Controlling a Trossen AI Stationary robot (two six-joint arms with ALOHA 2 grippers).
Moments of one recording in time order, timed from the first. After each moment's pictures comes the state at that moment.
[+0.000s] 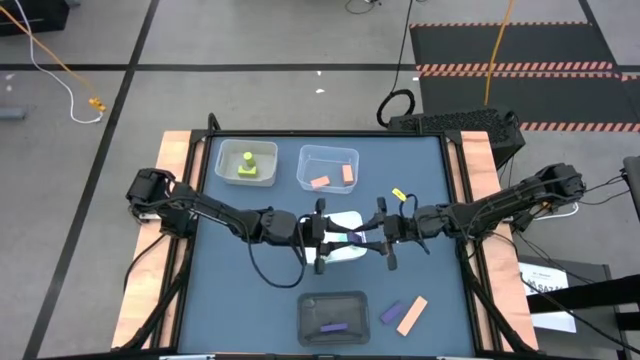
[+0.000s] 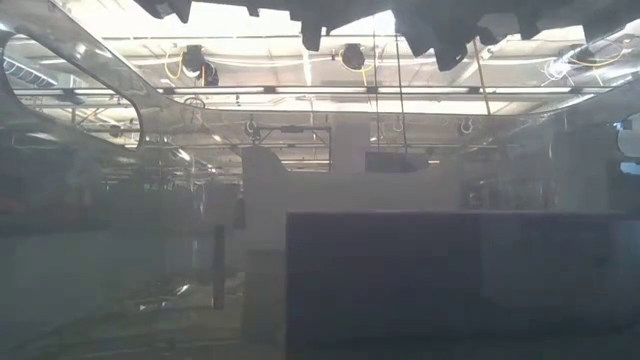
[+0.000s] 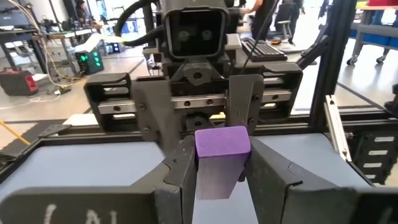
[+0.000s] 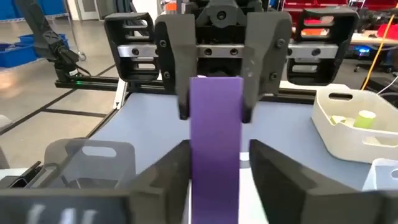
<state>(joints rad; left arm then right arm) -0.23 1.72 1.02 0.63 -0.18 0.04 0.24 1.16 0.51 0.50 0.13 0.04</state>
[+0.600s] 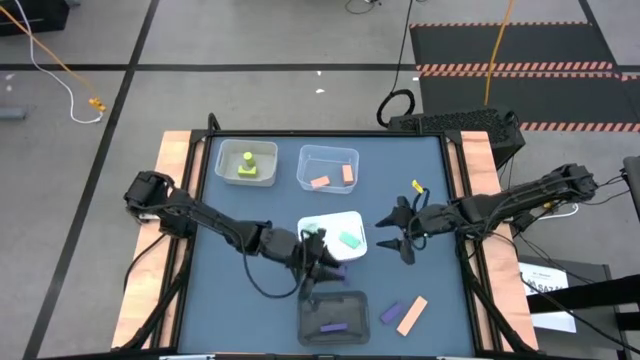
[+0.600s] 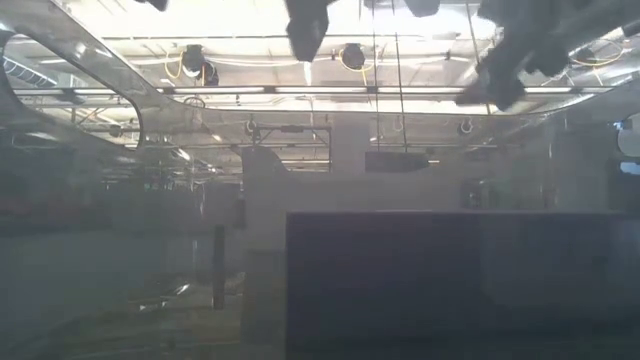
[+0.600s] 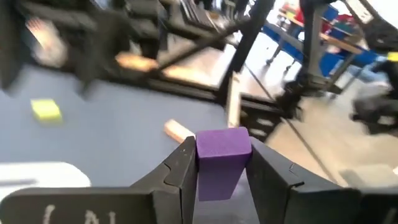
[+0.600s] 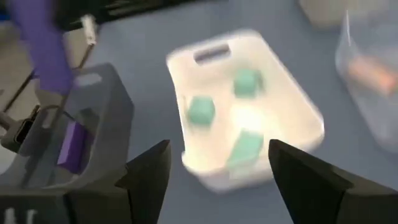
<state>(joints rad) -0.32 1.72 1.02 0.52 0.01 -0.36 0.24 0.92 0.51 -0.12 0.14 0.36</state>
